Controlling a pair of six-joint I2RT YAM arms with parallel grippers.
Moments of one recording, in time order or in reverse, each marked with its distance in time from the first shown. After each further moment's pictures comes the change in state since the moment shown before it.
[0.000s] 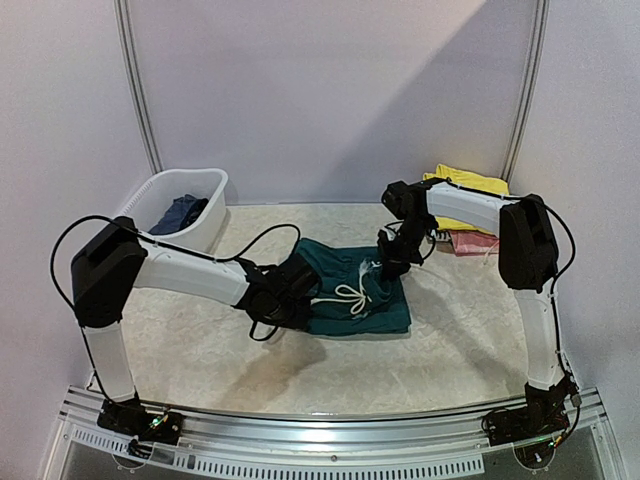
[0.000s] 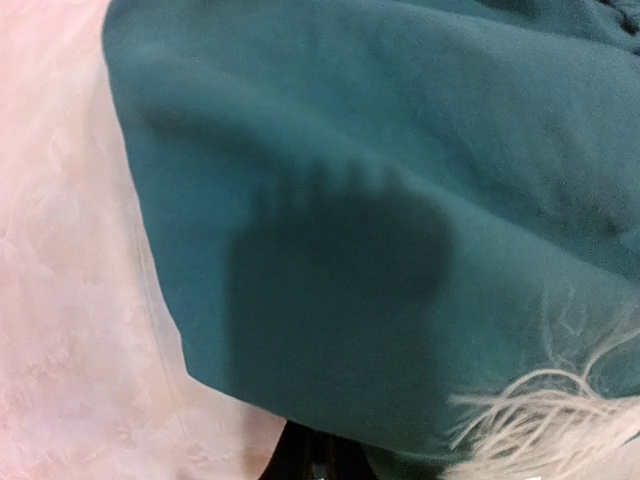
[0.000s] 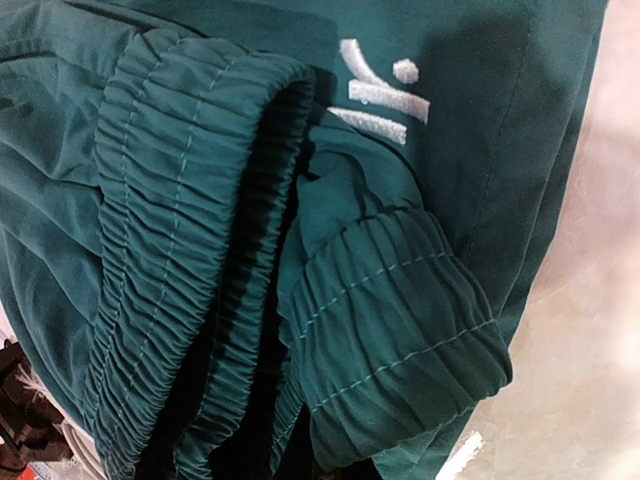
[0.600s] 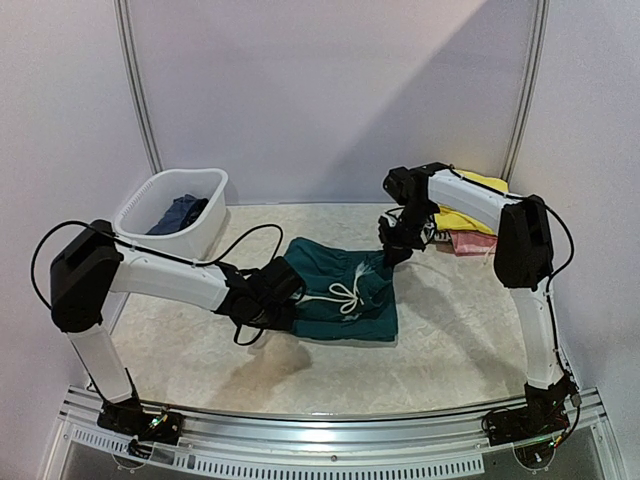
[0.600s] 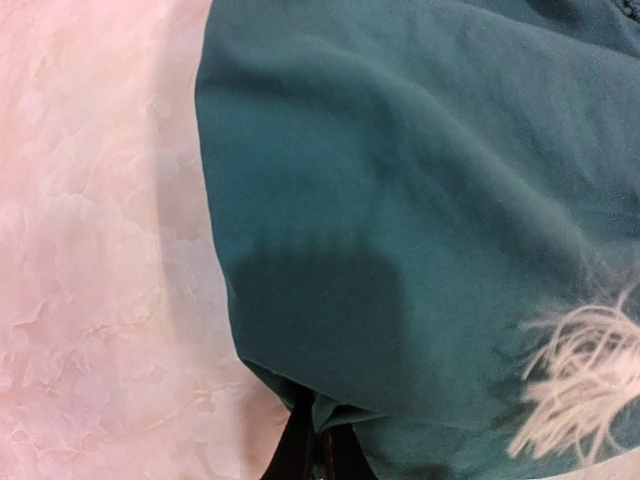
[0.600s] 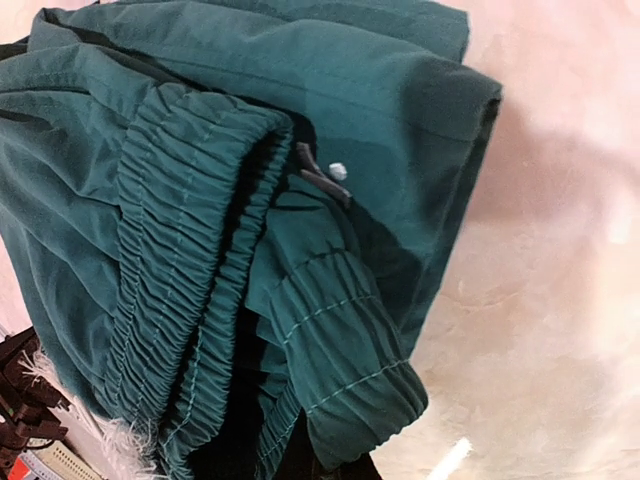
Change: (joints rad) left arm 0.013 -0.119 -0.136 0.029 -0.050 -0.028; right arm -0.023 0.048 0.194 -0.137 0.030 -0.050
